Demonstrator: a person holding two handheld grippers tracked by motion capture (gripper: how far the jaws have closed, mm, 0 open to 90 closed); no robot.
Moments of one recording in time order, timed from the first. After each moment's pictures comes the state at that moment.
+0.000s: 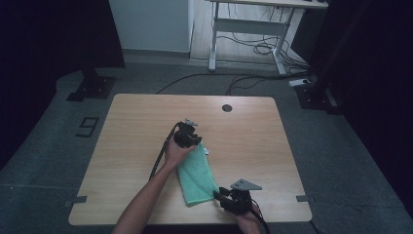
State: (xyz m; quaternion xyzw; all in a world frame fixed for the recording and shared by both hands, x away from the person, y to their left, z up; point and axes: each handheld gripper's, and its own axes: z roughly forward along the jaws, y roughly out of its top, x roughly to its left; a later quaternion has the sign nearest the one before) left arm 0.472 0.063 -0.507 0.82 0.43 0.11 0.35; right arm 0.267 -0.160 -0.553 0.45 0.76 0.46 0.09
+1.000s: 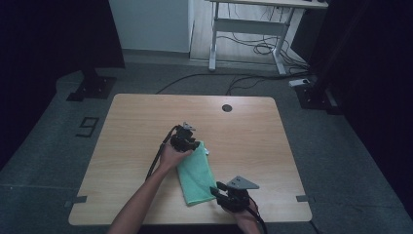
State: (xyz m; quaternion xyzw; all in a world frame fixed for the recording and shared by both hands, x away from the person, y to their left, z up) left arm 0.457 0.075 -0.508 0.84 0.40 0.10 0.34; right arm 0.267 -0.145 -0.532 0.41 0.77 0.48 0.13
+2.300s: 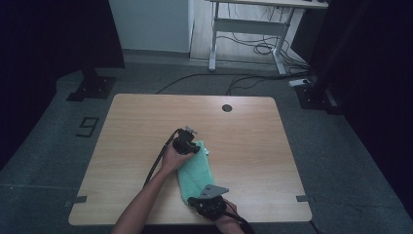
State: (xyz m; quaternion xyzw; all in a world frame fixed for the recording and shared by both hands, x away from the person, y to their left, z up) left arm 0.464 0.067 -0.529 0.85 0.42 0.08 0.31; right arm 0.257 -0.082 -0.551 0.27 0.85 0.45 0.07
